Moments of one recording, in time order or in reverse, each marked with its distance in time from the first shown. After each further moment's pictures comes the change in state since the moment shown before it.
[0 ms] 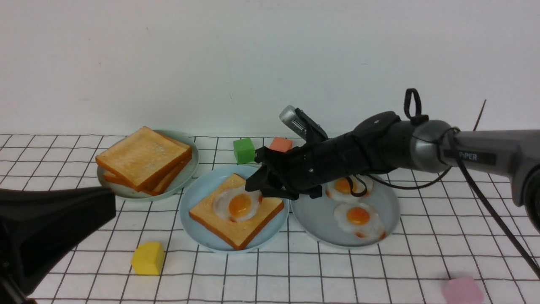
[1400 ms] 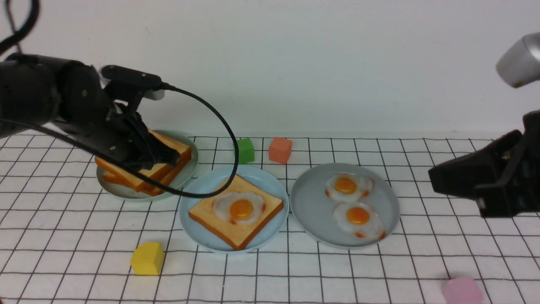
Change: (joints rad) right arm -0.026 -1.219 0.564 -0.806 0.180 0.212; left arm 0.413 1.198 -0.613 0.266 0.164 0.020
